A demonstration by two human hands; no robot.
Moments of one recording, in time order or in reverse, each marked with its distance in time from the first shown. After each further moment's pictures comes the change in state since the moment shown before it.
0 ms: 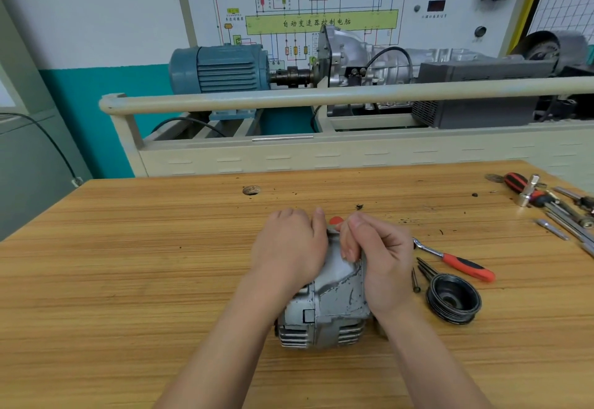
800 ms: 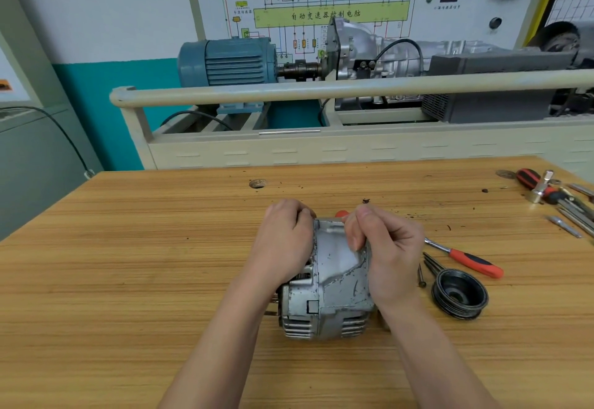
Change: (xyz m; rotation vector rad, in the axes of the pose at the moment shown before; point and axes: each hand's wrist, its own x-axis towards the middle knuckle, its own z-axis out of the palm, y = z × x) left_hand -0.002 -0.019 0.008 -0.342 0.101 0.002; right_hand 0.000 0.004 0.001 0.020 0.066 -0.066
